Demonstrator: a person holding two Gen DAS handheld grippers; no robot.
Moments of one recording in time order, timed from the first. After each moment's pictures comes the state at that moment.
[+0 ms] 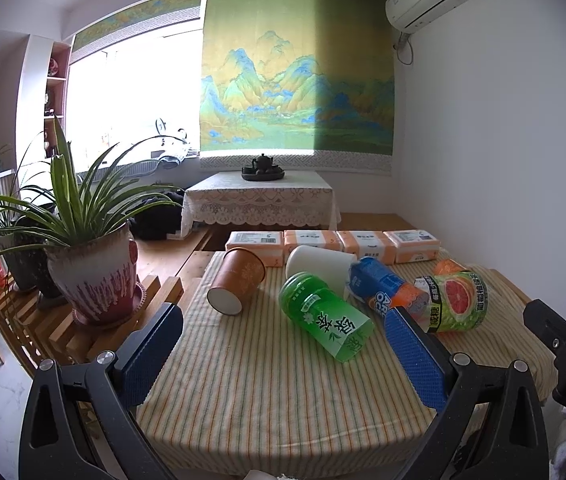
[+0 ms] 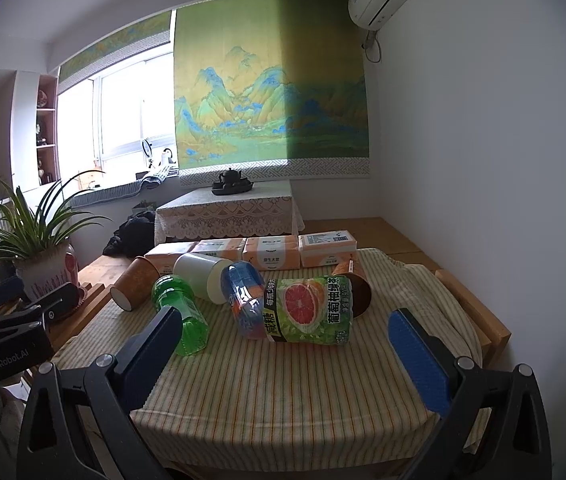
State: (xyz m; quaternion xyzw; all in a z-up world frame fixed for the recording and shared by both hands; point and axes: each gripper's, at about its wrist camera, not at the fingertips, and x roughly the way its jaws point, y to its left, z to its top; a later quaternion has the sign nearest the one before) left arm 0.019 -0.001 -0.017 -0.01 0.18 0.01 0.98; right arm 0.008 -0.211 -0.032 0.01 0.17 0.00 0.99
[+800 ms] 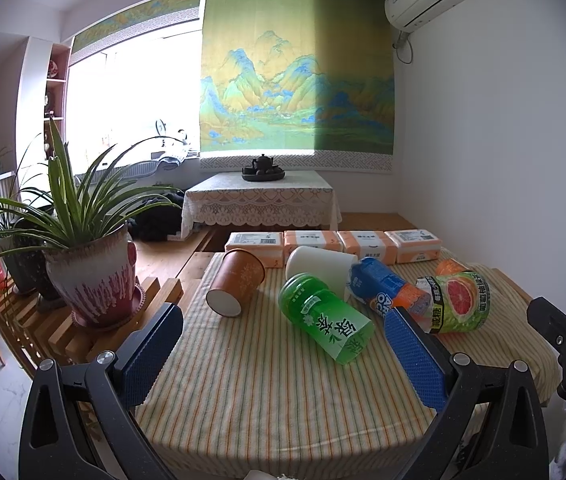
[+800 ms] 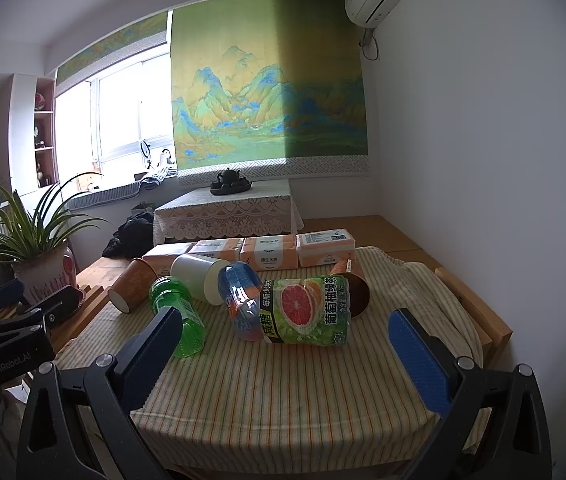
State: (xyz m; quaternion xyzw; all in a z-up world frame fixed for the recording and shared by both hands) left arm 0.022 0.001 -0.019 -0.01 0.18 0.01 0.98; right arm 0.011 -0.214 -0.032 0.02 0.17 0.00 0.98
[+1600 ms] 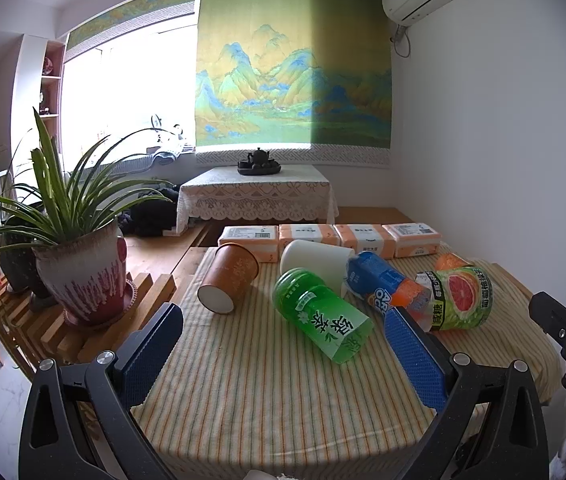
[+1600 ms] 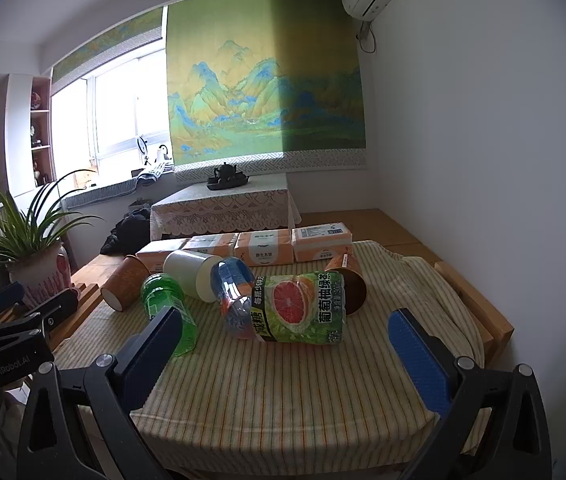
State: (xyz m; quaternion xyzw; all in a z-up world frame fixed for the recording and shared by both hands) left arm 0.035 -0.007 -0.026 0.00 0.20 0.00 0.98; right arm 0.022 -0.221 -0.036 0.02 0.18 0.00 0.98
